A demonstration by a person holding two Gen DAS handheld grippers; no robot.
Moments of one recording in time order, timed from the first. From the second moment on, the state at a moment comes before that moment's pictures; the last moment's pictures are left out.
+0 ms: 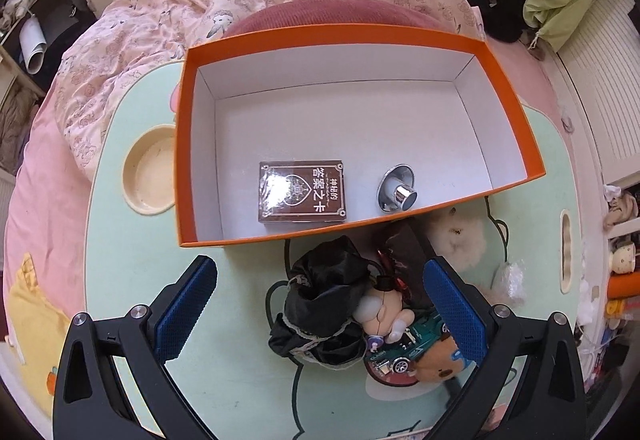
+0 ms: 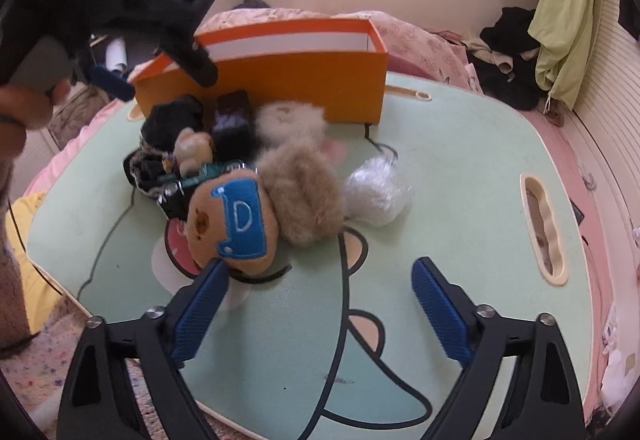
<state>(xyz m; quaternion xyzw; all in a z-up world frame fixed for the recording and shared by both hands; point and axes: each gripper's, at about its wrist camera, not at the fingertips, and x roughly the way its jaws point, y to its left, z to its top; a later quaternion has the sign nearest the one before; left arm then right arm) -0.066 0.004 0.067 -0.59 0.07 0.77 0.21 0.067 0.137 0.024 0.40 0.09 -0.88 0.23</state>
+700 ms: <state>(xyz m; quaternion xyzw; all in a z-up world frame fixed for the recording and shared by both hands) -0.078 -0.126 0.081 -0.54 -0.05 0.83 0.13 -0.157 -0.031 0.032 0.68 0.12 -0.68 0.24</state>
